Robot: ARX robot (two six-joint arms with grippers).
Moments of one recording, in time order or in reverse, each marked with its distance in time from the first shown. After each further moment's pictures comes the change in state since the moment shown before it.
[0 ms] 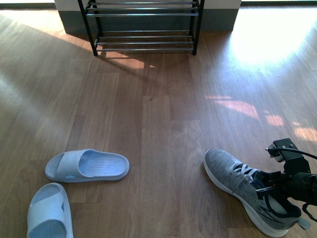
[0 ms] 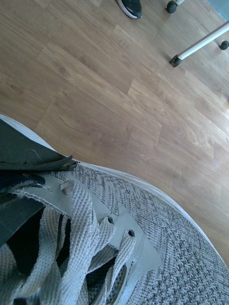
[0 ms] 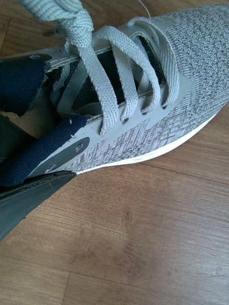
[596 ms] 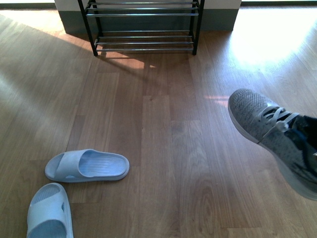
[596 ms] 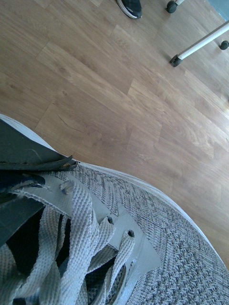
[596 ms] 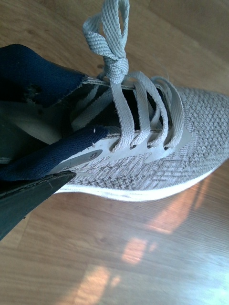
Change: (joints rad) left arm 0.000 0.000 0.000 0.000 0.000 0.000; right arm -0.055 -0.765 -0.391 -0.103 -0.143 -0.145
